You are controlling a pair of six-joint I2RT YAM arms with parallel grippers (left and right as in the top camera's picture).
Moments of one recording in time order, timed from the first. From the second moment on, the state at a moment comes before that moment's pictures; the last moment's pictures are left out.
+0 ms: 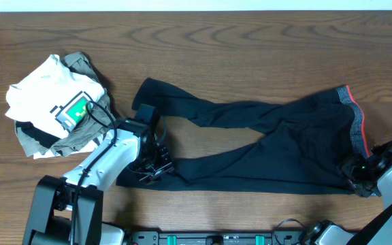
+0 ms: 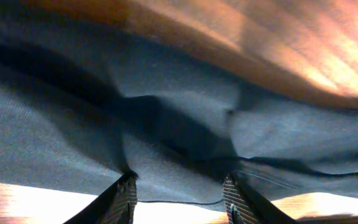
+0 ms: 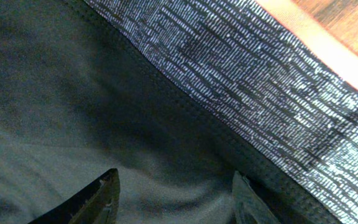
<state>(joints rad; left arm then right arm) -0.30 1.56 0.79 -0.92 0.38 -0.71 -0.70 1.38 0.58 -0.56 -0.17 0.23</state>
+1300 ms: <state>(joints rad) -0.30 1.56 0.74 -1.28 0.54 -0.74 -0.70 1.38 0.58 -0.56 -0.17 0.23</state>
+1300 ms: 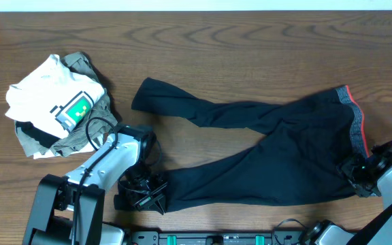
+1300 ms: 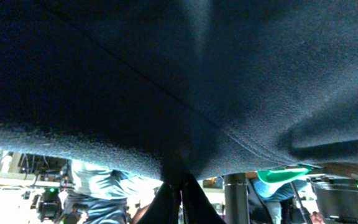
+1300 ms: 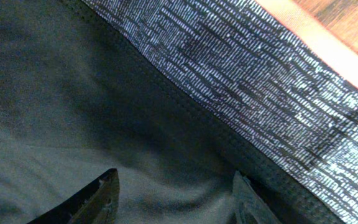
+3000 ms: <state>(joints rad) -0.30 1.55 0.74 -1.02 0.29 -0.85 -0.70 1.38 0.58 -0.57 -0.17 0.23</state>
